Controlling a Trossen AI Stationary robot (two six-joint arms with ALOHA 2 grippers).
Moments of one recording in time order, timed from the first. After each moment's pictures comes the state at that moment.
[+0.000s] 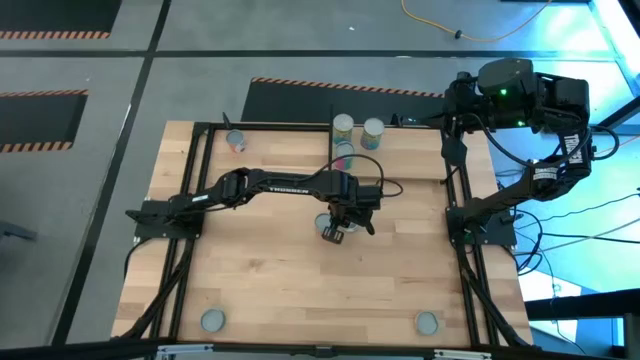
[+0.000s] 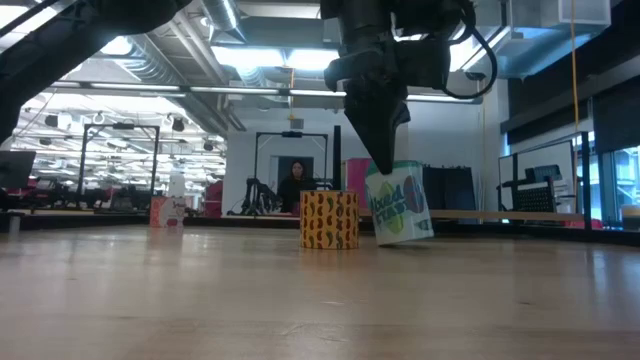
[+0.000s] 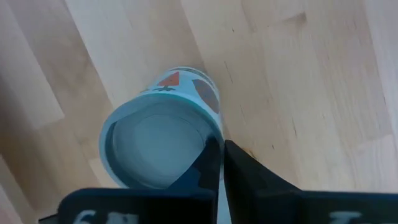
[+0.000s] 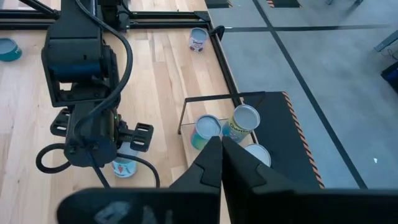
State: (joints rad) left arm 0.01 2.41 2.34 -1.25 0.04 0.35; right arm -0.28 1.41 2.30 -1.57 0.09 -0.17
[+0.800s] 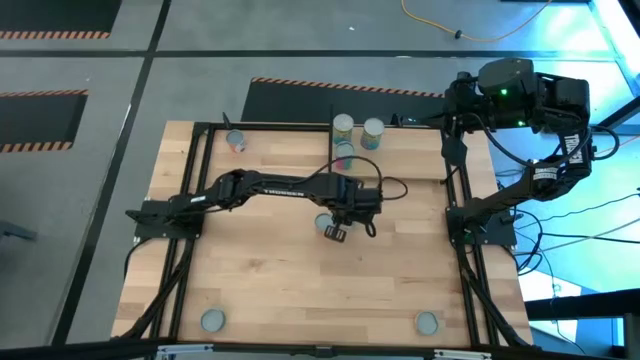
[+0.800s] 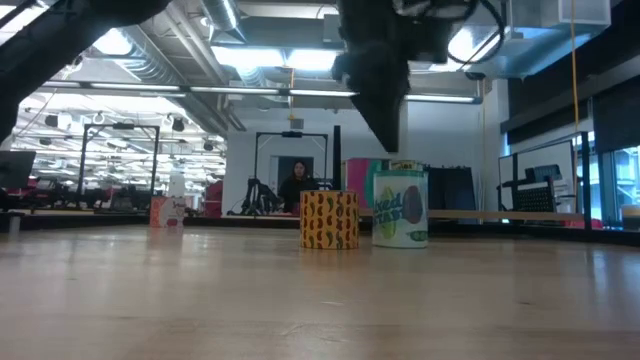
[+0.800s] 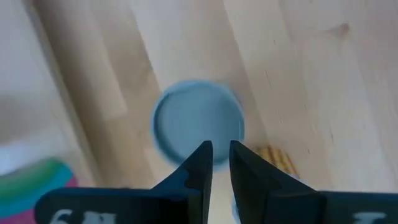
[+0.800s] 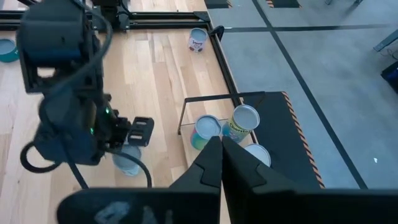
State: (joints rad) left arm -0.03 2.36 2.35 -1.23 -0.15 0.34; right arm -0.28 1.41 2.30 -1.57 0.09 -0.16
